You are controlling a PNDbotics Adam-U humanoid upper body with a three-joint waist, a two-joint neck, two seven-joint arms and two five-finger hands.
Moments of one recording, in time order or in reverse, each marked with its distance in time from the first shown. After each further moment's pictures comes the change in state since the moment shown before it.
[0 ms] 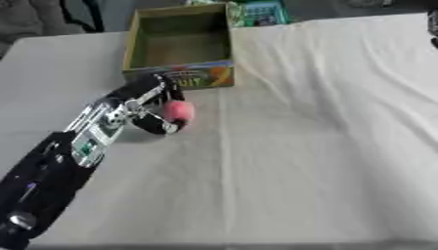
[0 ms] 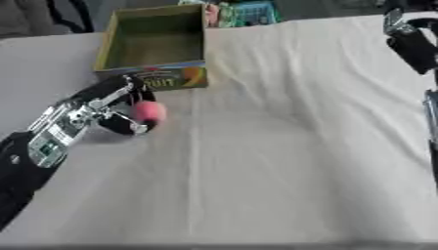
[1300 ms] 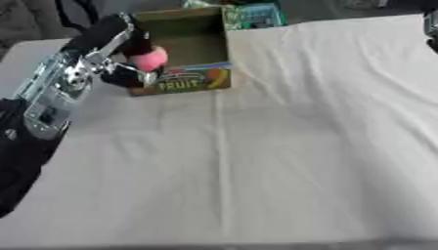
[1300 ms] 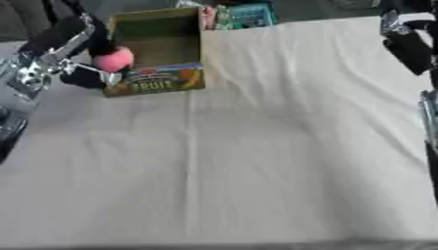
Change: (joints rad) left arm -0.106 0.105 0.131 -0.107 -0.018 0.072 0.071; right arm 0.009 0.000 -0.001 0.000 0.000 0.003 -0.003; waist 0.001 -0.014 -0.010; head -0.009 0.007
